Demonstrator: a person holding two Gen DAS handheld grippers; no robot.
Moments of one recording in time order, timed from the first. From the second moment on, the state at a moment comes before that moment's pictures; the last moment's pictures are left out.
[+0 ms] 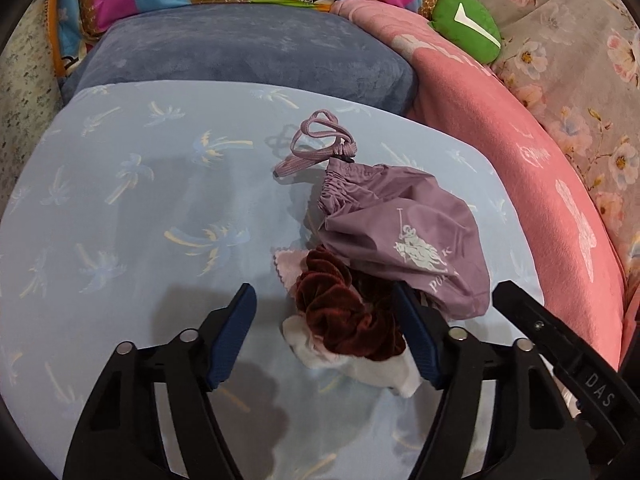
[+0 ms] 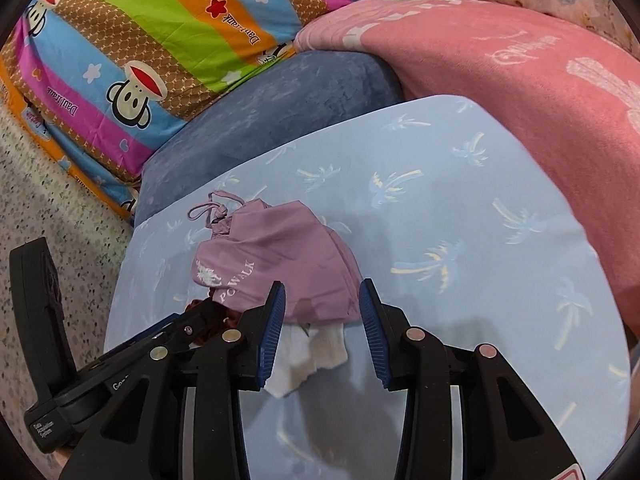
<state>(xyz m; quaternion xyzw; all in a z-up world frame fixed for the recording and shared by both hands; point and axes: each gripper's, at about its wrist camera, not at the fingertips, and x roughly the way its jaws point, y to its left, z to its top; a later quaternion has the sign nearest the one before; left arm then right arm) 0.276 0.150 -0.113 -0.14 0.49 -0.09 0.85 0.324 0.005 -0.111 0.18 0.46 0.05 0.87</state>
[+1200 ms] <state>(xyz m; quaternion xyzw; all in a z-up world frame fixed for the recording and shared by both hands) 0.201 0.144 -0.059 -0.13 0.45 -0.13 0.87 0.211 -0.005 -0.031 0.19 0.39 0.06 0.90</state>
